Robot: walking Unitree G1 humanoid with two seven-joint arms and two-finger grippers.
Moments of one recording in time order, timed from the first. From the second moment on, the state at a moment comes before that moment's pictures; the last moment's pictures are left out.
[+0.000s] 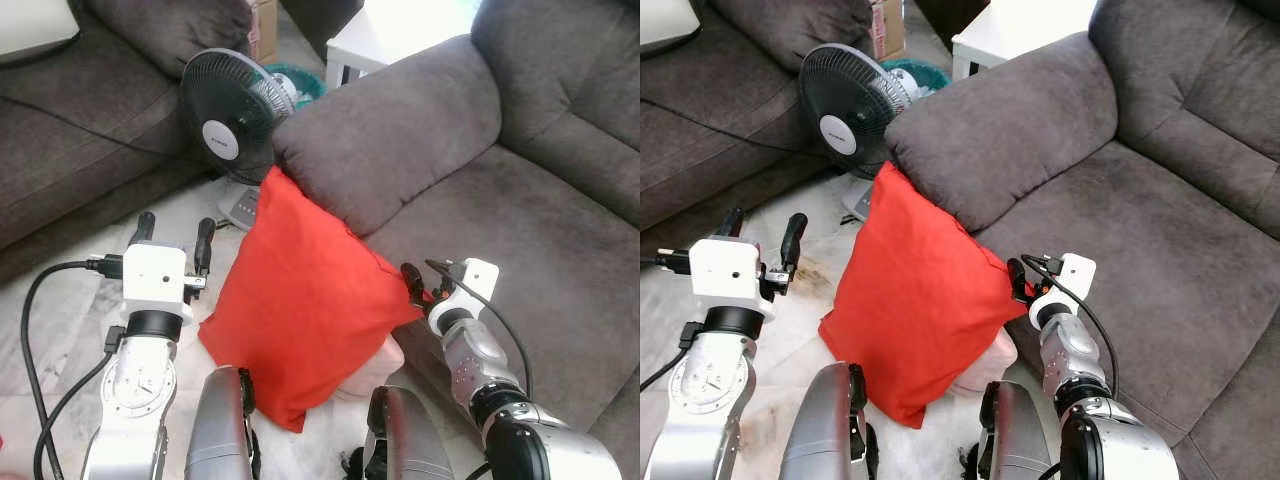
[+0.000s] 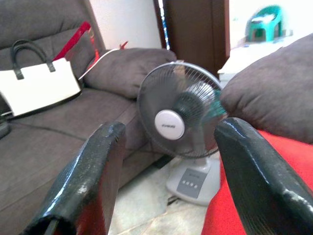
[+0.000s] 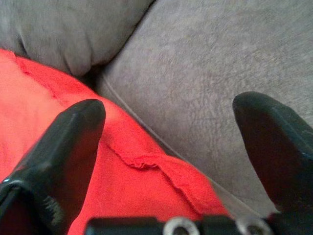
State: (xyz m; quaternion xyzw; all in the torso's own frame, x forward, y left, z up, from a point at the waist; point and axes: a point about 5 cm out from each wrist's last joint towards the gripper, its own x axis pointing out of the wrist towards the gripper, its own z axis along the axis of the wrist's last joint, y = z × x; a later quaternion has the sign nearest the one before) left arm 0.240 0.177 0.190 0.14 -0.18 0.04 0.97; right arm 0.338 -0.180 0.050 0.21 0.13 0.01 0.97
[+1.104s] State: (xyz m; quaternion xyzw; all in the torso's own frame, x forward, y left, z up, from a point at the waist) left arm 0.230 0.164 0.173 0.13 -0.10 0.00 0.99; right arm 0.325 -0.212 0.033 0.22 0.21 -0.03 0.95
